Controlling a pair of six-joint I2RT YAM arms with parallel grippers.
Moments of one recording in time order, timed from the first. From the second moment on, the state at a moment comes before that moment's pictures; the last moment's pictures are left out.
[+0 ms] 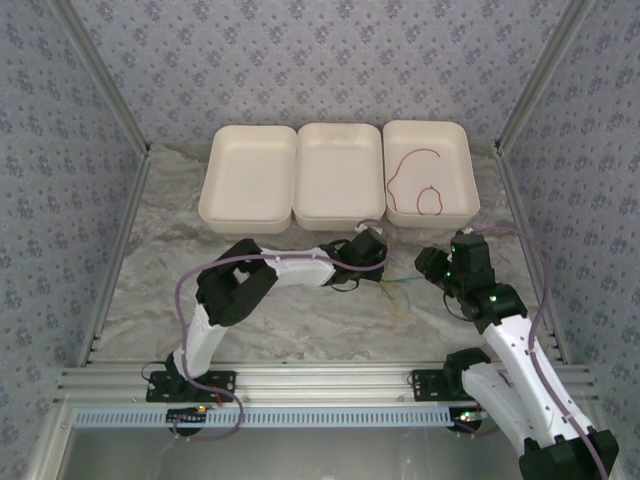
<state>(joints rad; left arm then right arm) -1.03 2.12 1.37 -0.07 -0.10 -0.67 0.24 0.72 0.64 -0.66 -0.03 0.75</state>
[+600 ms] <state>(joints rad) -0.96 1.52 0.80 0.42 -0.03 -0.63 0.40 0.65 0.66 -0.55 -0.17 0.93</state>
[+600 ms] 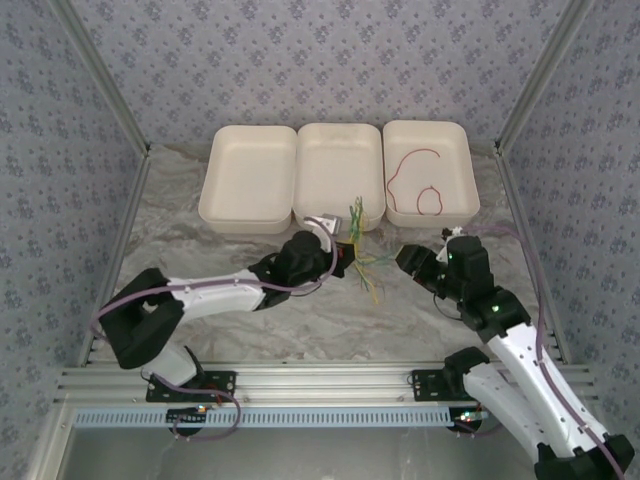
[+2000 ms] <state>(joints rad) -0.65 1.30 0.87 0.22 0.67 -0.48 0.48 1.17 0.99 -0.10 -0.53 0.67</state>
